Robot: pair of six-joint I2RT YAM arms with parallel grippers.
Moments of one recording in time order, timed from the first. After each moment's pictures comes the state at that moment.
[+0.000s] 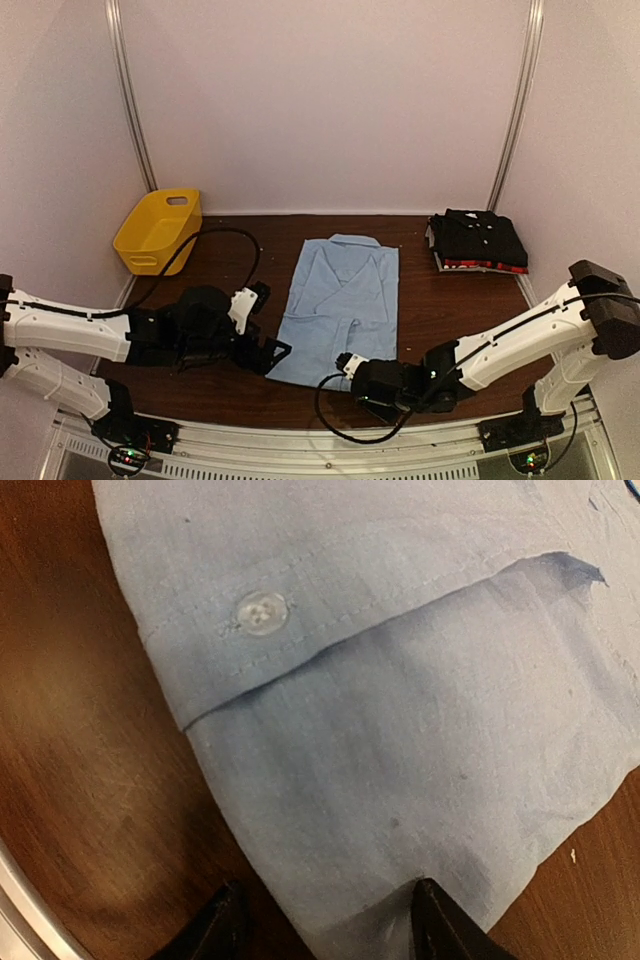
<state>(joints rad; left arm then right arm) -1.06 1.19 0.55 0.02 -0.12 -0.40 1.39 1.61 0.78 -0.33 0.44 0.34</state>
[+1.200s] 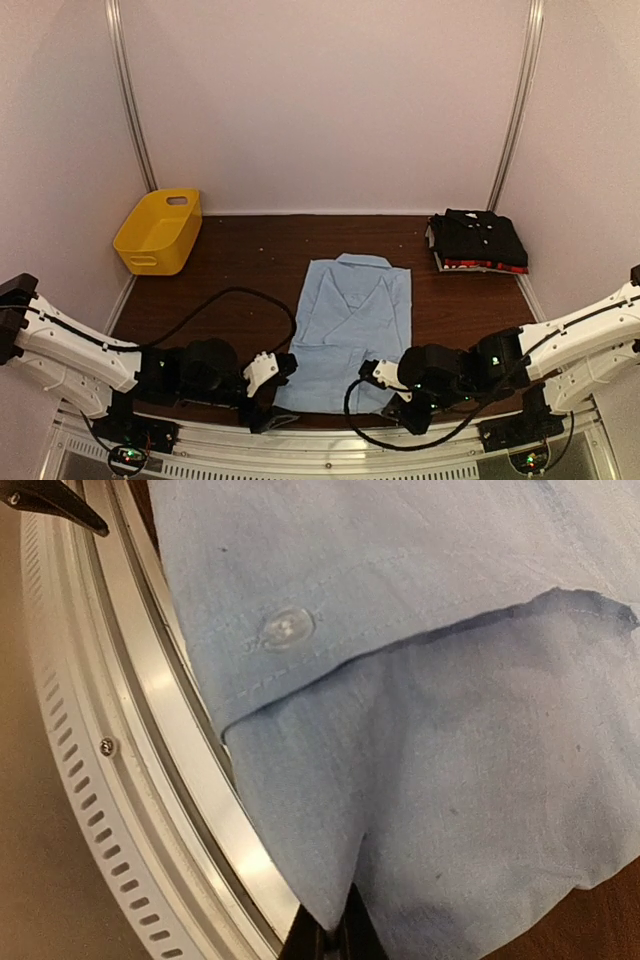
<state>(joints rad) -1.31 1.26 0.37 0.30 0.03 -0.13 1.41 1.26 0.65 -0.42 0.06 0.43</state>
